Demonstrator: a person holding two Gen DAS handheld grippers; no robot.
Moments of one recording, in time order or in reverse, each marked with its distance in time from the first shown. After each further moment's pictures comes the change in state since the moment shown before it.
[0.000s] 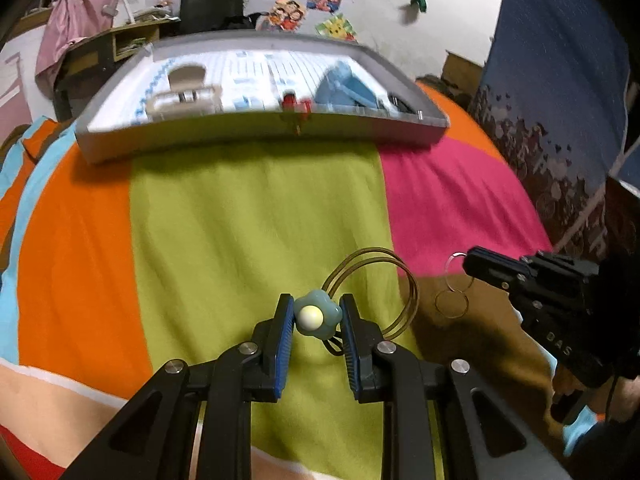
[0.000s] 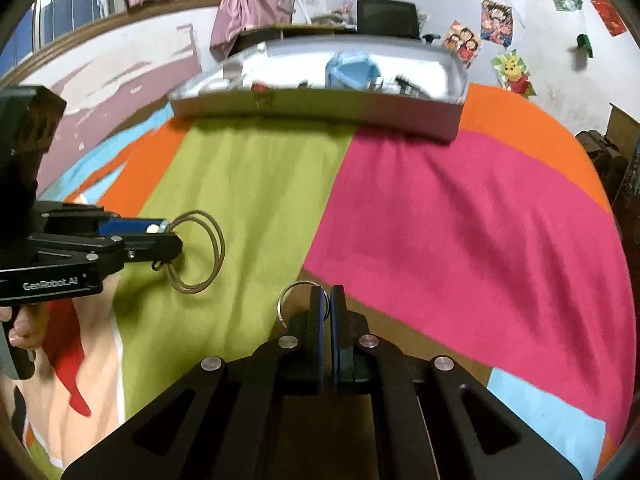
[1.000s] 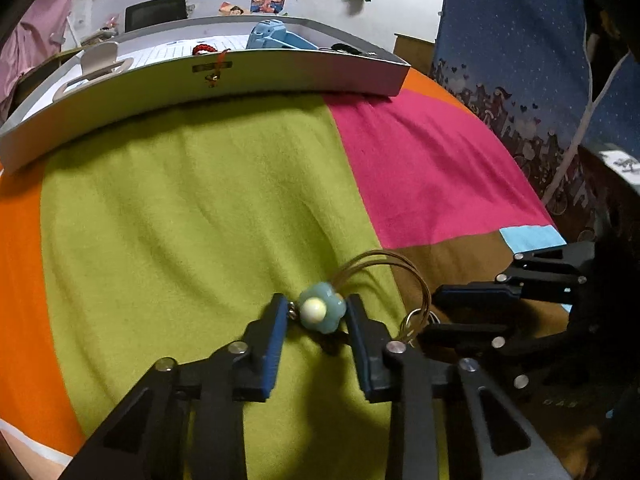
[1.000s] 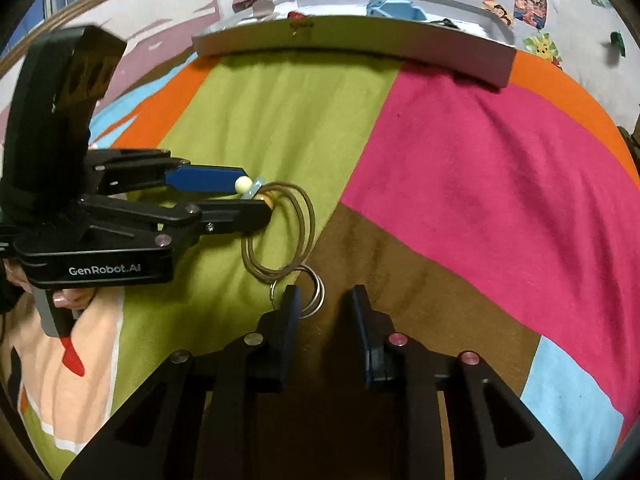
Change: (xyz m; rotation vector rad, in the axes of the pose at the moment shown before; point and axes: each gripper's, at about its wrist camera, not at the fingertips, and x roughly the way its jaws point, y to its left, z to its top) left arm 0.056 -0.016 -0.025 0.163 -0.006 -0.106; right arm 0.032 0.021 -0.024 -0.080 0.173 0.056
